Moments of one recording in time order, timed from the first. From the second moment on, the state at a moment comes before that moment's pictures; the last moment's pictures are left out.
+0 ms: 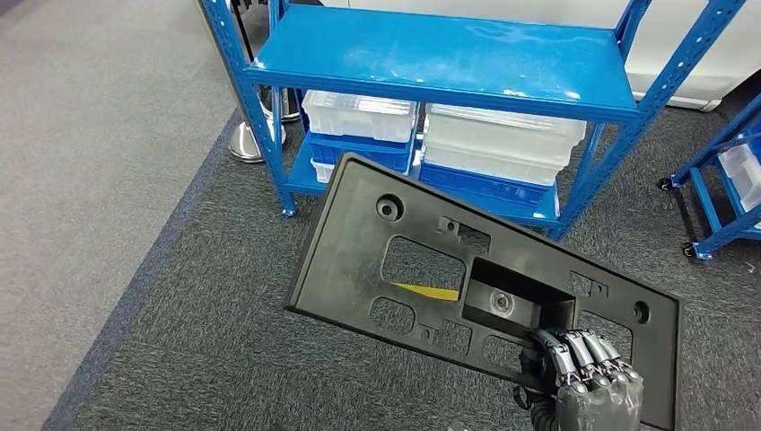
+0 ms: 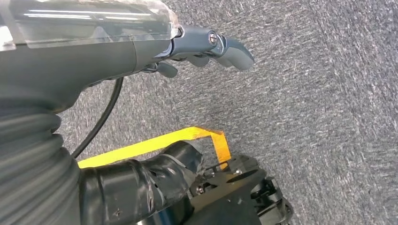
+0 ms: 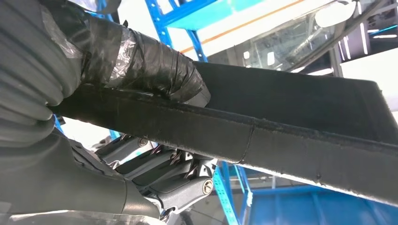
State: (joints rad) left arm -0.09 -0.22 1.00 -0.21 -1.32 0.30 -0.33; right arm 0.38 0.13 0.08 -2.07 1.20 -0.69 -0.45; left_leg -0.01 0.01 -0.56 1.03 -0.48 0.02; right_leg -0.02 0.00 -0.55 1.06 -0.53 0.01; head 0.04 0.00
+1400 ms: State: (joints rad) left arm -0.08 -0.22 1.00 -0.21 -1.32 0.30 -0.33; right arm 0.38 0.13 0.08 -2.07 1.20 -0.69 -0.45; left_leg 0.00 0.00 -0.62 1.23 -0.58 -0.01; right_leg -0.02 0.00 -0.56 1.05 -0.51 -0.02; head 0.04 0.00
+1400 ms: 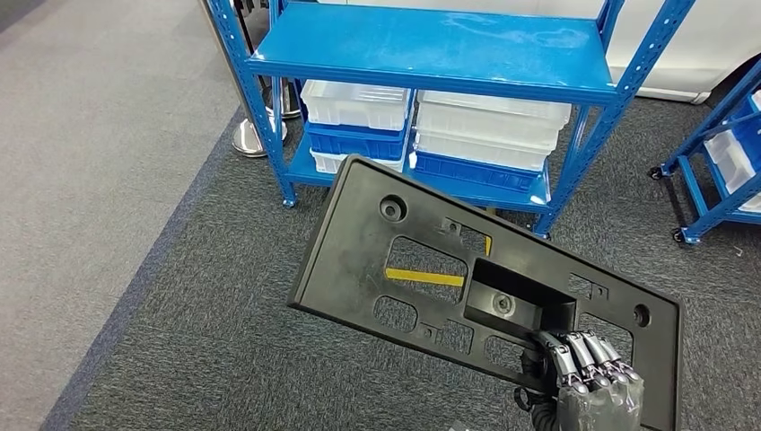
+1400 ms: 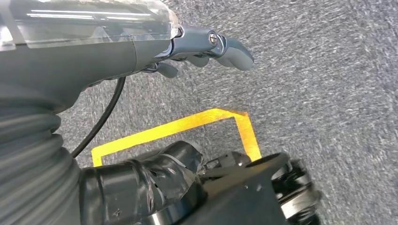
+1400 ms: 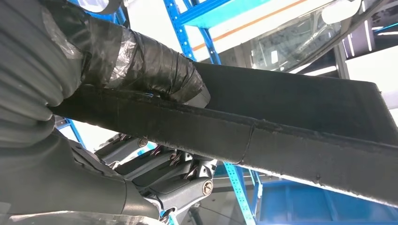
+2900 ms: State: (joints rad) left arm -0.08 -0.22 1.02 -0.21 -1.31 0.31 -0.35; right arm 0.42 0.24 -0.12 -2.07 0.83 -0.69 -0.60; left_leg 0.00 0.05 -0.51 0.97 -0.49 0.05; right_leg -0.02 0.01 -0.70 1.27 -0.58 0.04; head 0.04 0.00
